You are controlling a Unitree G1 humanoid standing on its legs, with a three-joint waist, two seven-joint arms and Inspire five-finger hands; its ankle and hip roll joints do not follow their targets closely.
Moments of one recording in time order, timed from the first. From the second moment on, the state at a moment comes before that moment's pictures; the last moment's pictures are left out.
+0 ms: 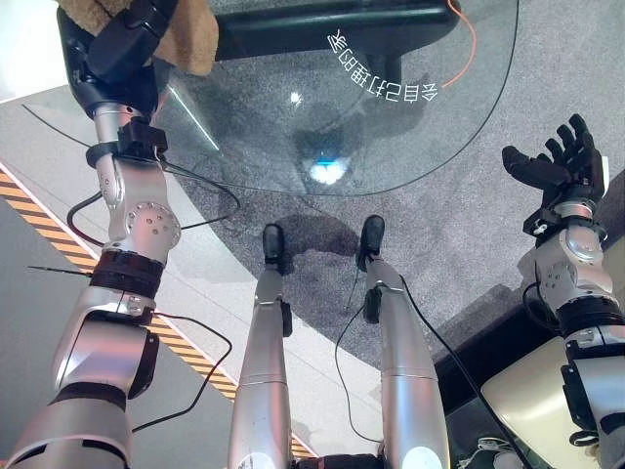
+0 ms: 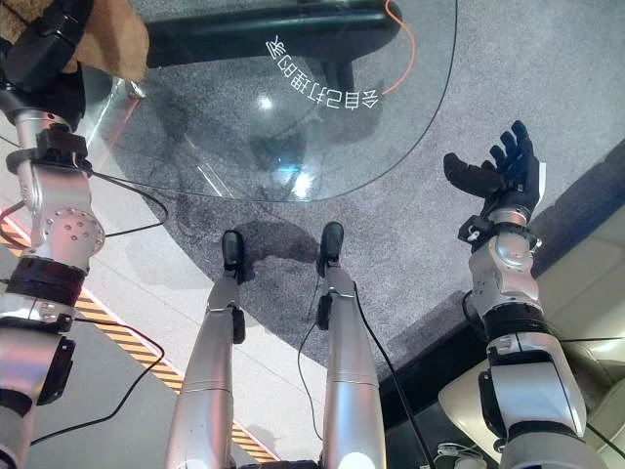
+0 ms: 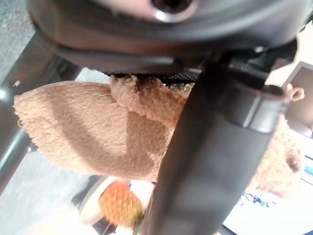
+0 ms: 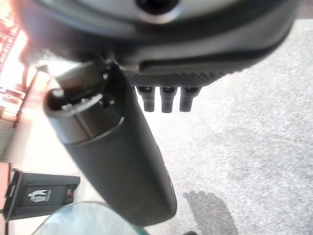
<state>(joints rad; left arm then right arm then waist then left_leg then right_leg) -0.99 0.66 -0.21 0.60 -1.31 -0.52 0.02 -0.76 -0.70 0.13 0.88 0.79 -0.24 -0.18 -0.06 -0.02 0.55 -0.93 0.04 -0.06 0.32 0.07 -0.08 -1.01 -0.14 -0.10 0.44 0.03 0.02</state>
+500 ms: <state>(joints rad) -1.05 0.74 -0.18 0.74 -1.30 -0.52 0.14 -0.72 -0.69 0.13 0.99 0.79 -0.25 -0.11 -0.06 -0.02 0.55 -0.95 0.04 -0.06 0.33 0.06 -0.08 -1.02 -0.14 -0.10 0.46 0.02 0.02</state>
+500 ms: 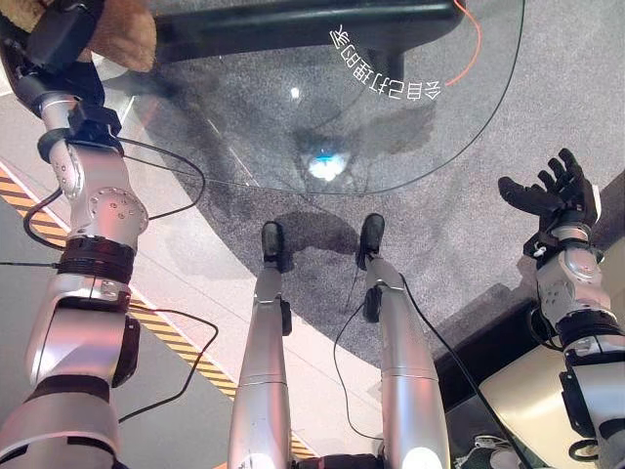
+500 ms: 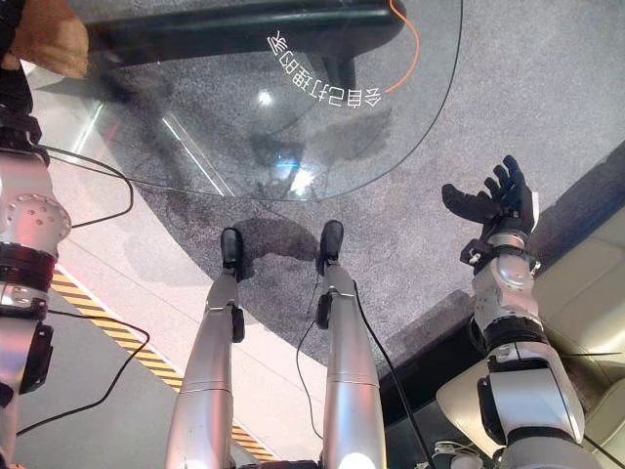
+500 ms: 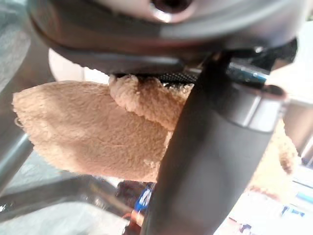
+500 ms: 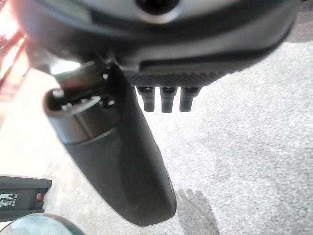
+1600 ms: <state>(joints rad) -1.17 0.87 -0.19 0.99 -1.16 -0.53 0.46 -0.64 -0.67 0.12 1.09 0.76 -0.25 -0.03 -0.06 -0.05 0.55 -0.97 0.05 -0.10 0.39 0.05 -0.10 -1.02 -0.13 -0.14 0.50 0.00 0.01</state>
